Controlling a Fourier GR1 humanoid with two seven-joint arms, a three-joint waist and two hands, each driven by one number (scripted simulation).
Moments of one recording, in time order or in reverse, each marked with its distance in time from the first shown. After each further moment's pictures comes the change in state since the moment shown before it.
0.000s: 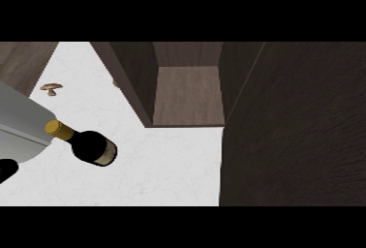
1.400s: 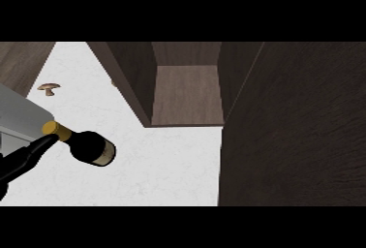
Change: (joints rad) left arm 0.310 -0.098 0.160 0.335 0.225 -0.127 -0.550; right arm 0.034 0.026 -0.055 0.015 0.000 0.047 -0.062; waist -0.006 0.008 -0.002
